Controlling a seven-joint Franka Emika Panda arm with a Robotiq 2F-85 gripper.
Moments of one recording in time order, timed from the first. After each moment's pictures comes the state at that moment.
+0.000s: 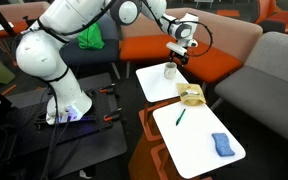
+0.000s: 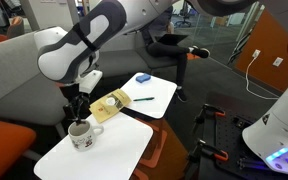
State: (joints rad) arm 0.11 1.02 0.13 -1.26 -0.06 2.13 -0.18
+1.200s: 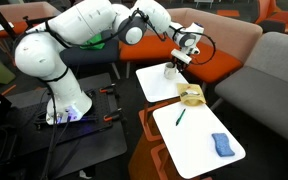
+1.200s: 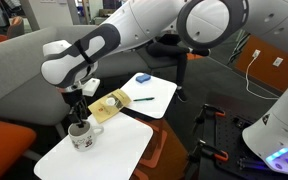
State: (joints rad) arm 0.07 1.25 0.19 -0.96 -0.01 2.01 -0.40
